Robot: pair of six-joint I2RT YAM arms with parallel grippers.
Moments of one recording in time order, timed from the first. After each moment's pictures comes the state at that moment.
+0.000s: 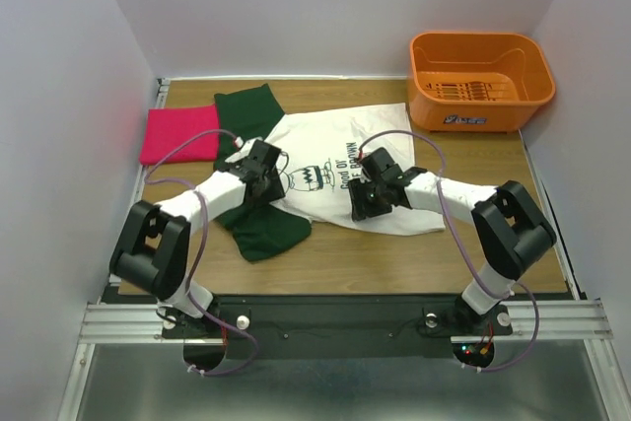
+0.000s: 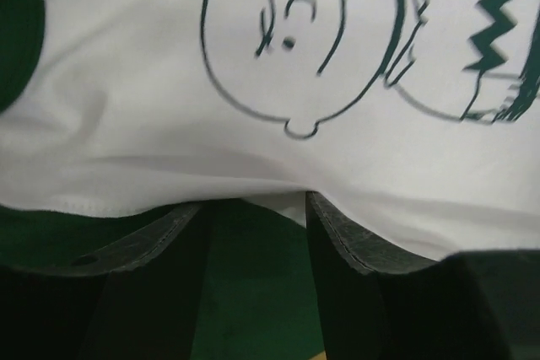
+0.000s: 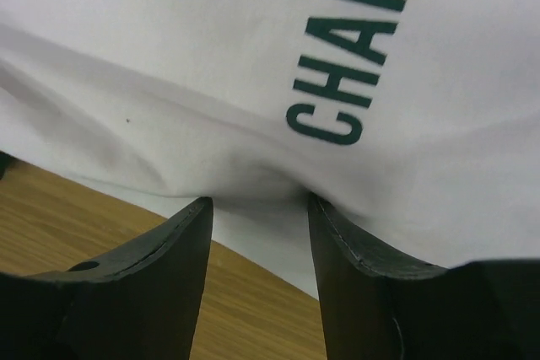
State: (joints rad) left arm -0.48 1.46 0.85 -0.45 -0.21 -0.72; right arm 0.64 1.66 0.96 -0.37 -0.05 0.36
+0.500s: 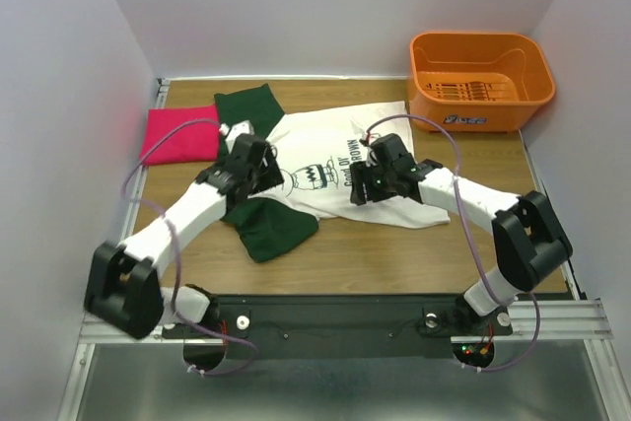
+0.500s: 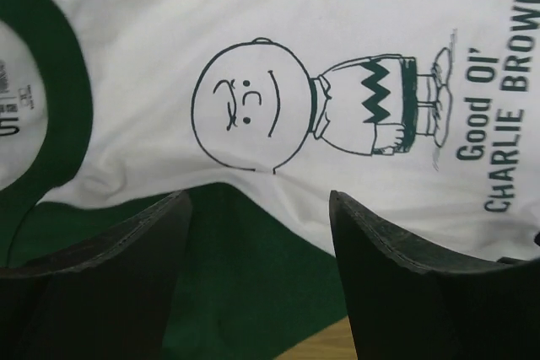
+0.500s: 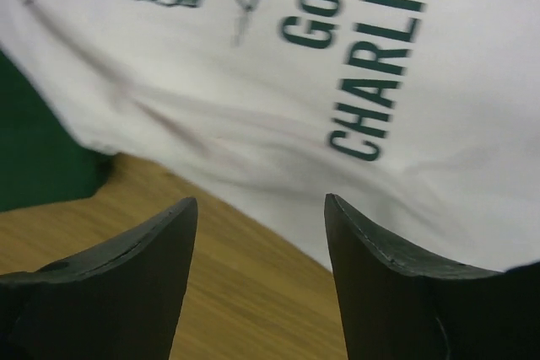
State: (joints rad) left arm -0.48 1.41 0.98 -0.44 -0.26 -0.67; right arm 0.55 1.61 1.00 -0.33 -0.11 0.31
